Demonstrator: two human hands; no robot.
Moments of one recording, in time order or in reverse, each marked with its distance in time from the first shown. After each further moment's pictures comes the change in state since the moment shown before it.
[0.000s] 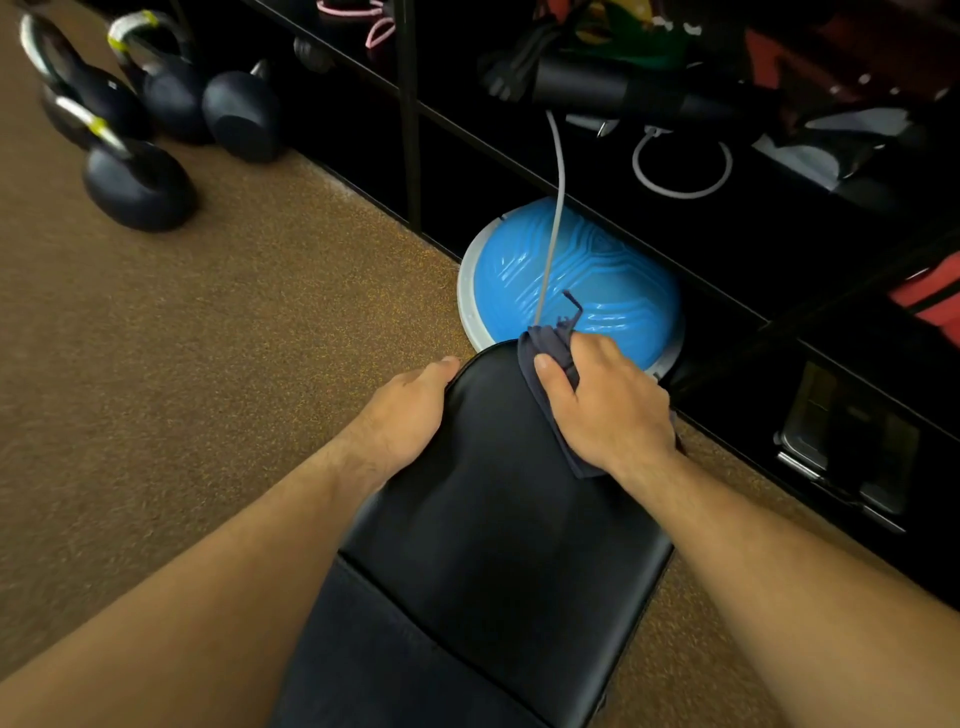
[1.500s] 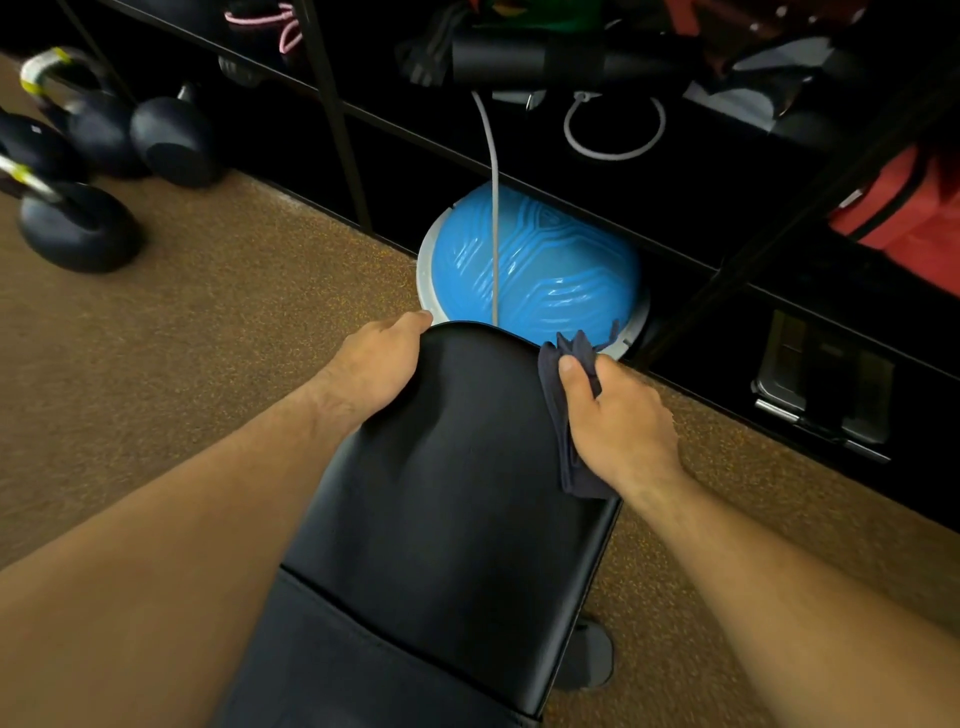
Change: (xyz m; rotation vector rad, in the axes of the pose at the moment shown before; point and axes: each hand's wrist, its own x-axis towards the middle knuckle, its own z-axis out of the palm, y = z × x) left_hand 0.023 0.048 0.025 0.173 0.092 0.058; right_hand -0.048 0.054 -0.004 0.281 0.004 0.401
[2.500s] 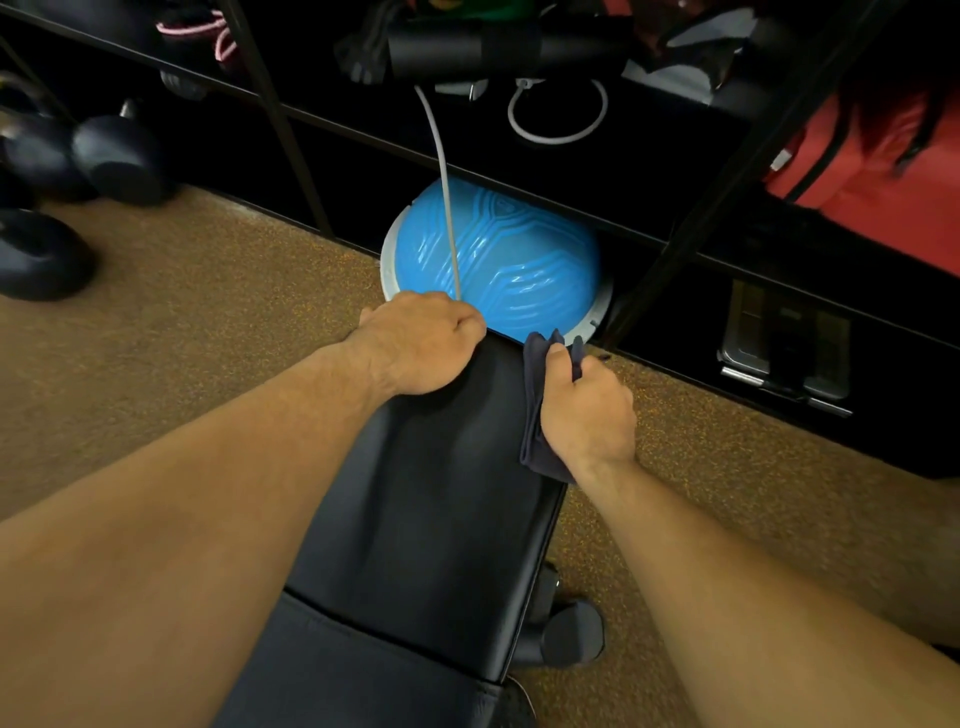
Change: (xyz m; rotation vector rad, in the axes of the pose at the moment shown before) left_hand -0.004 0.045 0.058 0.729 -0.082 0.467; right_hand -0.013 0.014 0.001 0.275 0.105 0.328
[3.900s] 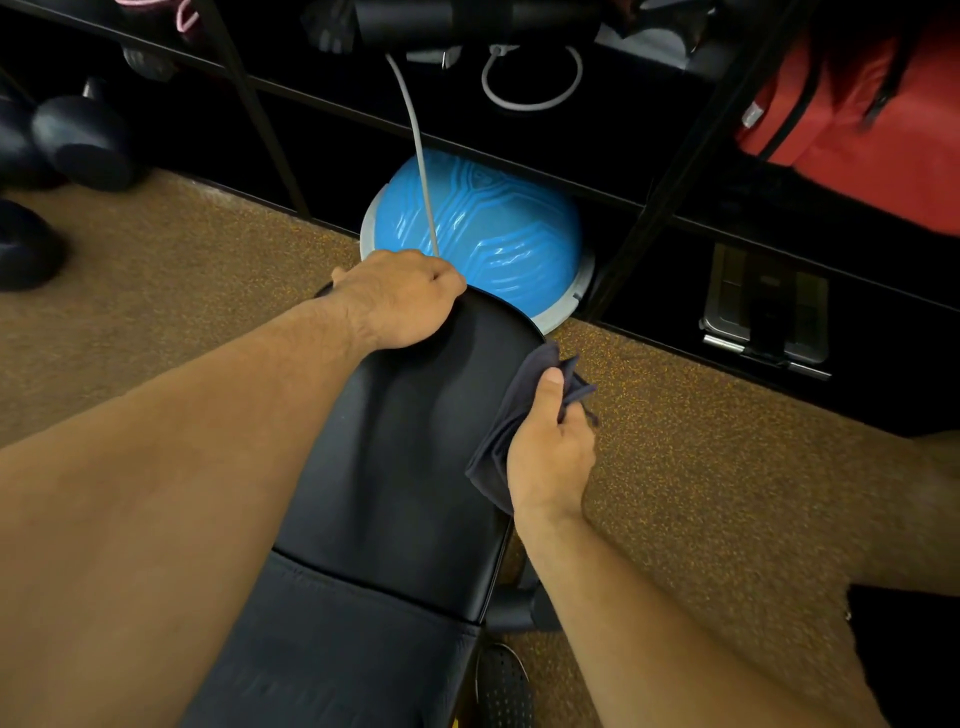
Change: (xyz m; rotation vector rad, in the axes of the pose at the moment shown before) left_hand -0.010 0.015 0.005 0.067 0.064 -0.032; right_hand -0.074 0.034 0.023 0.621 0.042 0.307
